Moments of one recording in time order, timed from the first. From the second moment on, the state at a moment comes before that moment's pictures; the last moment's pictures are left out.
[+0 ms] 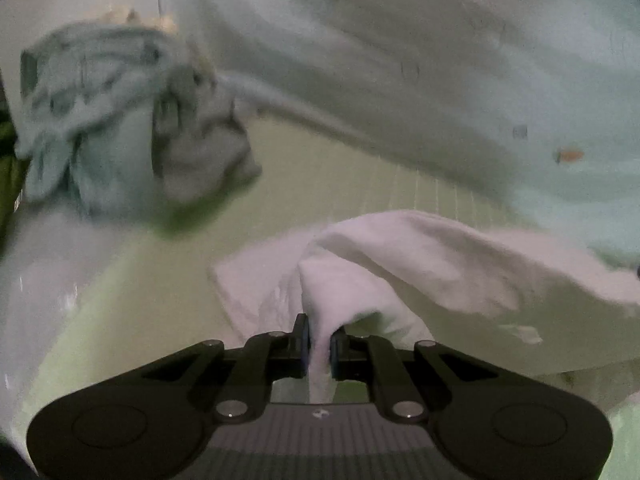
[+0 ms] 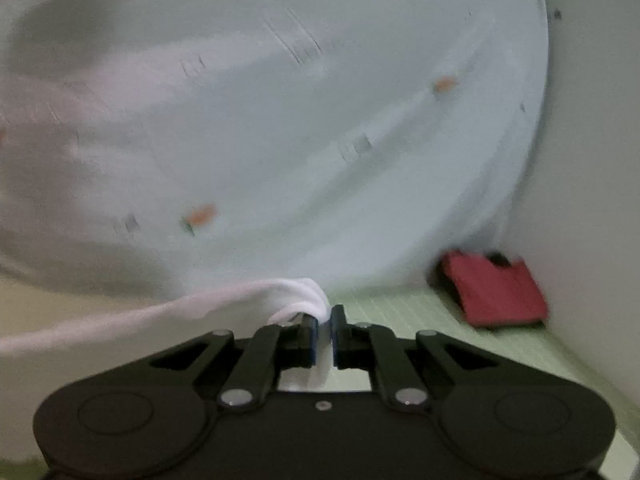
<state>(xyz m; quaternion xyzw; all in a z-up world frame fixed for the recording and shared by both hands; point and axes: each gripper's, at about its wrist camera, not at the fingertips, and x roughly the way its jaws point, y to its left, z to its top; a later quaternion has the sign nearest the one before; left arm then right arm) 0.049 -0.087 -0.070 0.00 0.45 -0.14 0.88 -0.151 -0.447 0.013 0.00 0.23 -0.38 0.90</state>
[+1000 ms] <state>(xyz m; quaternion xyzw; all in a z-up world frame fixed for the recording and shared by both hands) 0.005 -0.092 -0.066 -0.25 0.45 -0.10 0.85 -0.257 -0.597 -0.124 0.74 0.17 -0.22 0.62</state>
